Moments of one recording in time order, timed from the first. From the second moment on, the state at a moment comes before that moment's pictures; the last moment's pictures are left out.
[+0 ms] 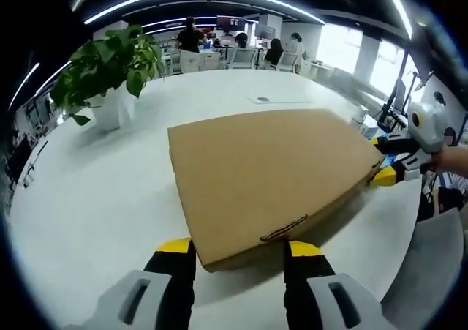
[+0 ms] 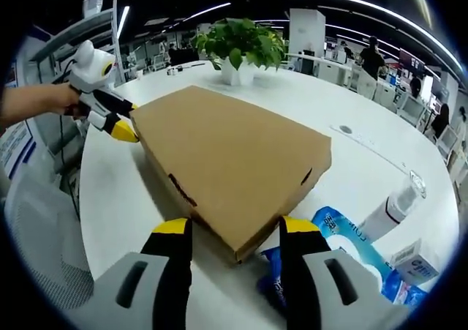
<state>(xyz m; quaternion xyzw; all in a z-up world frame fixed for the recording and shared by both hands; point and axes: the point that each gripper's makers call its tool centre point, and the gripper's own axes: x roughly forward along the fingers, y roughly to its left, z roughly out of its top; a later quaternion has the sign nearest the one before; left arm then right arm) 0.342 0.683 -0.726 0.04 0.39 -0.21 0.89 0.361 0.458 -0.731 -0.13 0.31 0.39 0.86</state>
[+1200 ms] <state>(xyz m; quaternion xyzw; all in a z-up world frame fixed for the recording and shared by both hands) 0.283 0.666 -0.691 0.05 0.34 -0.21 0.92 0.307 0.353 -0.712 -0.12 0.30 0.30 0.90</state>
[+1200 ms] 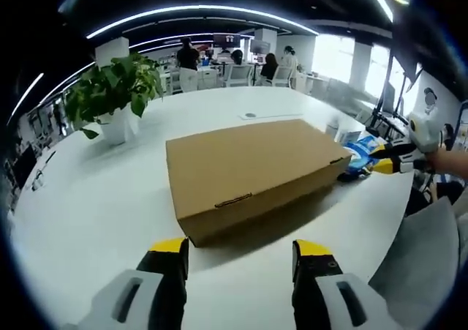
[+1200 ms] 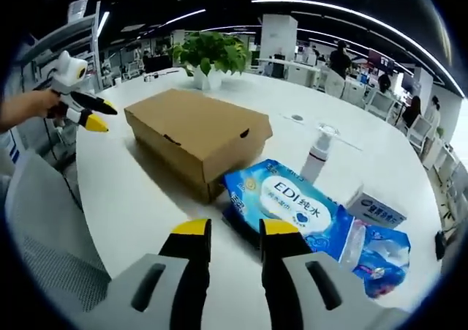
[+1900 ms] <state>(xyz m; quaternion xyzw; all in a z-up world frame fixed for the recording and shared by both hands) 0.245 0.661 -0.689 0.03 0.34 -0.21 0.92 0.299 0.273 -0.758 -0.11 0.37 0.20 0.90</state>
